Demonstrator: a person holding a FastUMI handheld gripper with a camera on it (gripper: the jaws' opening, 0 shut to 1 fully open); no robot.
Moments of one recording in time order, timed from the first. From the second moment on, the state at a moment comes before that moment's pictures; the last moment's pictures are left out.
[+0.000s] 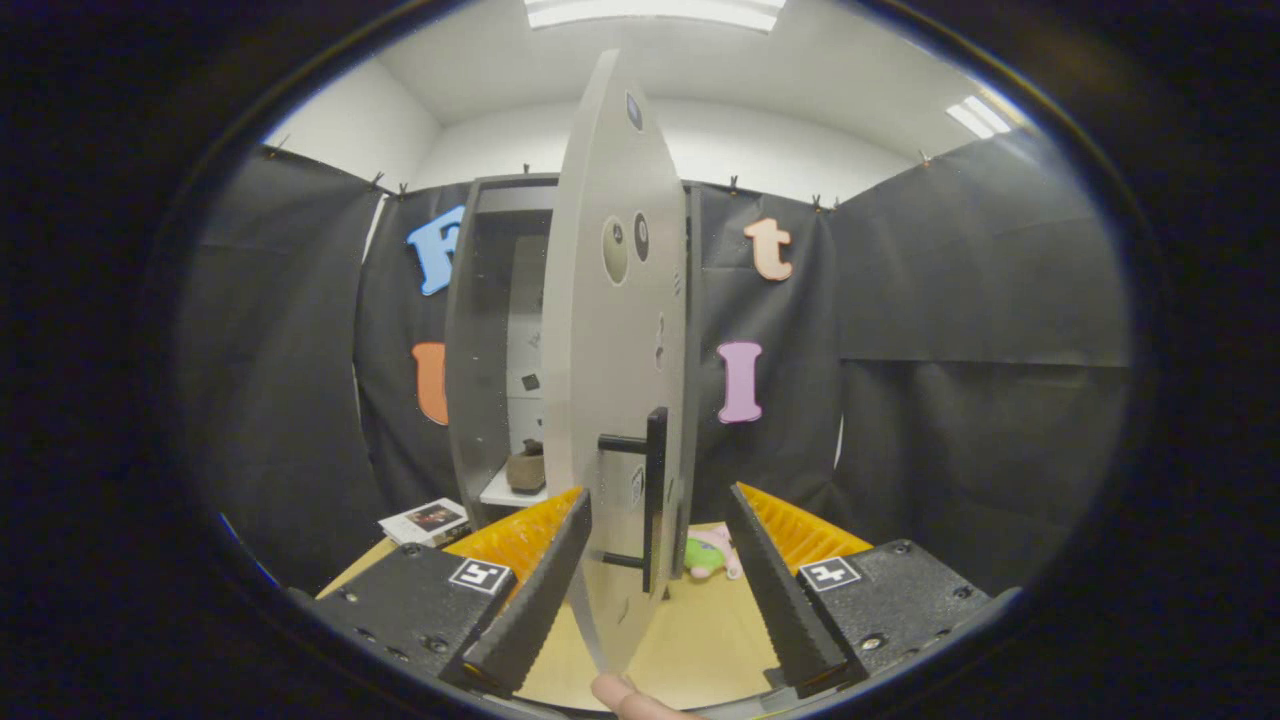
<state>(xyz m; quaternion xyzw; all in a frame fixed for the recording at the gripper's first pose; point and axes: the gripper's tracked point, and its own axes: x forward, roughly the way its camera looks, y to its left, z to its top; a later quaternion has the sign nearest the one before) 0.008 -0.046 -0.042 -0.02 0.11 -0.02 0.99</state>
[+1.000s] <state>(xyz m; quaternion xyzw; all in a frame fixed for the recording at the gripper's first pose) 0.063 0.056 -0.078 -0.01 0.12 0.02 0.99</state>
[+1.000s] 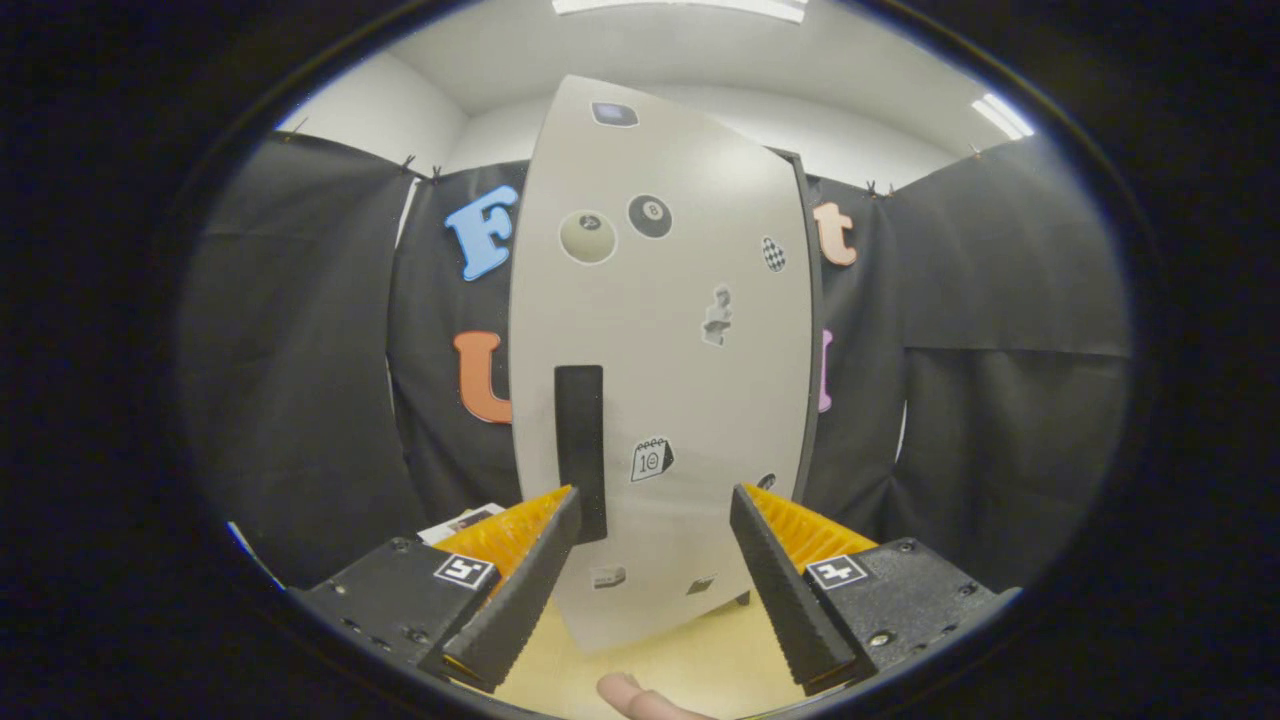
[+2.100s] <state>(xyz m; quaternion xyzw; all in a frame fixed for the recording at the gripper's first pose) -0.046 -0.031 -0.078 0.02 0.06 -0.04 1.00</state>
